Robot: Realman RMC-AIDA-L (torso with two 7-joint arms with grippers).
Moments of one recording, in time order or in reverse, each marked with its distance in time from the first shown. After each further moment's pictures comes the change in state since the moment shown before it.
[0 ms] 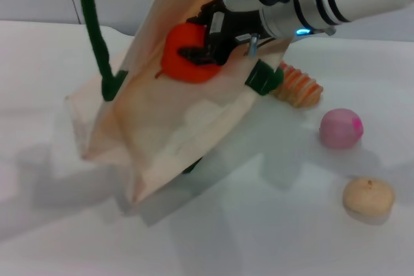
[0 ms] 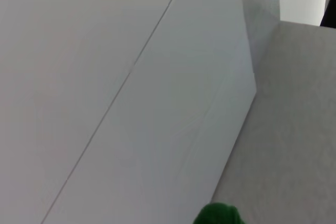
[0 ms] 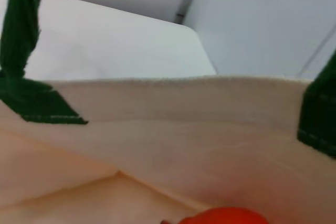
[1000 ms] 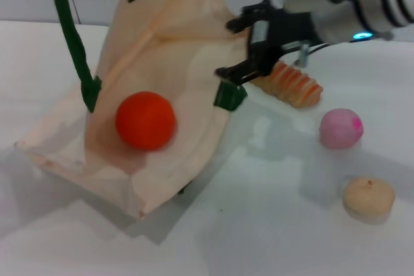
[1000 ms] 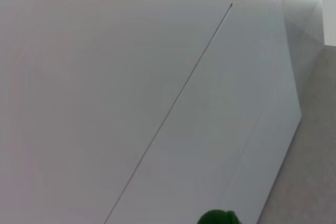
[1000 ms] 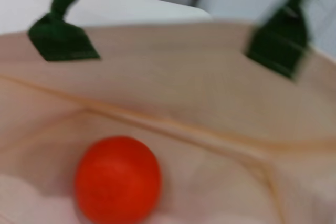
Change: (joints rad) left arm 0.040 0.000 -0.009 0.009 -0.021 0.100 -0.010; right arm -0.204 -0.008 0.132 -0.373 -0.218 0.285 0.155
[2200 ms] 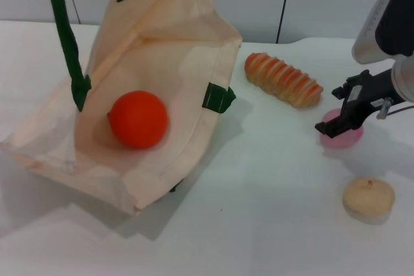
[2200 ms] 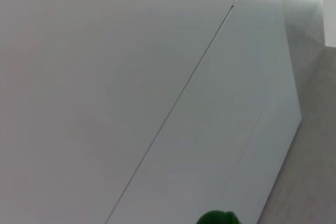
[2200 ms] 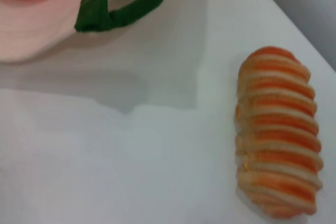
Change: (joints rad) left arm -0.005 0.000 0.000 -0.002 -0.001 0.005 0.000; right arm -0.001 -0.003 0.281 0.360 -0.361 -0.002 0.001
